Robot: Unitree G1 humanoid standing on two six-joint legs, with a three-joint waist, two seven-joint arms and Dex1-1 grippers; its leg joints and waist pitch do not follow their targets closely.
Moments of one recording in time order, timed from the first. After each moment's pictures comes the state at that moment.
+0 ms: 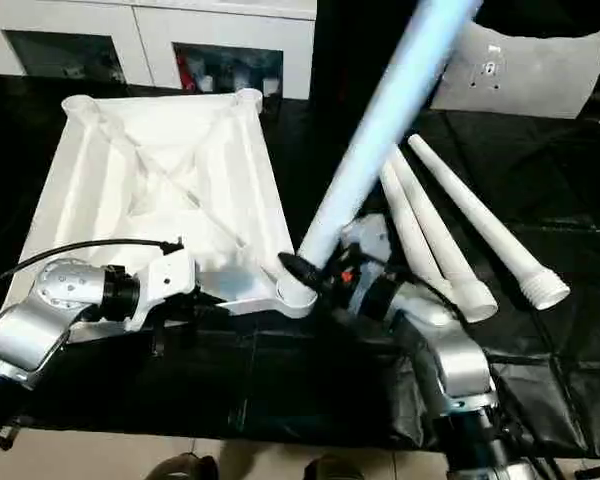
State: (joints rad) left arm -0.41 0.58 -0.32 0.17 -0.02 0.18 -1.13; right arm -0.26 -0.30 0.14 0.09 0.34 0.24 0.75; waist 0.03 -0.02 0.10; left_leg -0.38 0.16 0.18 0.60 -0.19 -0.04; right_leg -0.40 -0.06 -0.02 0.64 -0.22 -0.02
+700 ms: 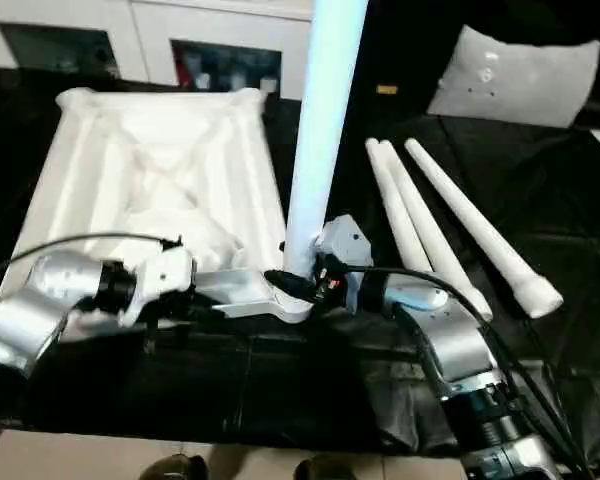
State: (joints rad) left arm -0.51 0.59 -0.34 0.28 -0.02 0.14 -1.26; right arm -0.34 -0.38 0.24 0.08 0.25 0.24 0.90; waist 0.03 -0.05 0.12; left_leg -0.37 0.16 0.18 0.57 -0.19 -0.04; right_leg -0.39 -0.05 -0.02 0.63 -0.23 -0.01
